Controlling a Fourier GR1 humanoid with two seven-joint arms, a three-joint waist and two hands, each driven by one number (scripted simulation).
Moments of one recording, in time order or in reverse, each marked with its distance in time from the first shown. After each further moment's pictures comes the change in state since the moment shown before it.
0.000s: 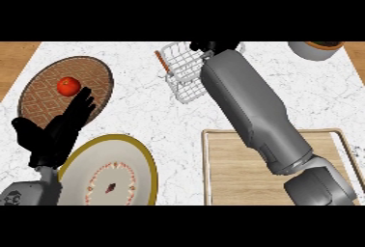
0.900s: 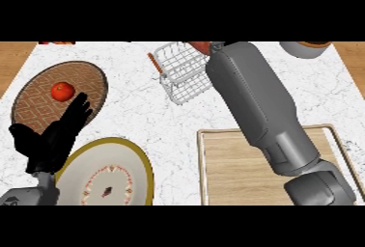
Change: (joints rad) left arm 0.039 -0.005 0.018 0.005 -0.005 -0.007 -0.019; right arm 0.024 0.001 -0.152 -0.154 -0.073 -0.432 -0.003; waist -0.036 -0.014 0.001
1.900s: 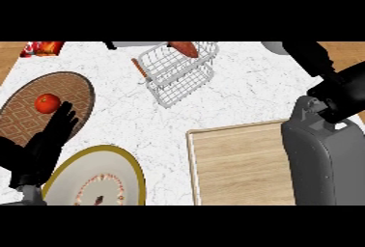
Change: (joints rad) left arm 0.087 0.008 0.052 -0.051 0.005 0.012 0.003; right arm 0.585 -0.034 -0.017 -1.021 0.248 0.179 0.157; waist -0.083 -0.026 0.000
